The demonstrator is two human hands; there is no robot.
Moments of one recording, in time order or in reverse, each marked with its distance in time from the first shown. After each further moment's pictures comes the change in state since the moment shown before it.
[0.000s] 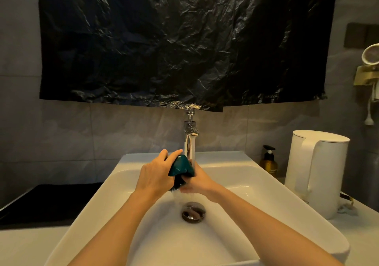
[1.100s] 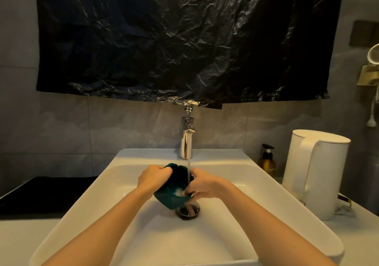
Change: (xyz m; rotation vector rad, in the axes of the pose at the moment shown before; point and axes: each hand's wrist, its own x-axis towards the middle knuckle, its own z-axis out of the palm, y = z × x) left_hand 0.006 0.018 0.017 -0.620 -0.359 -0.896; right_hand -0.012 -0.013 -0.014 -0.096 -0.188 0.366
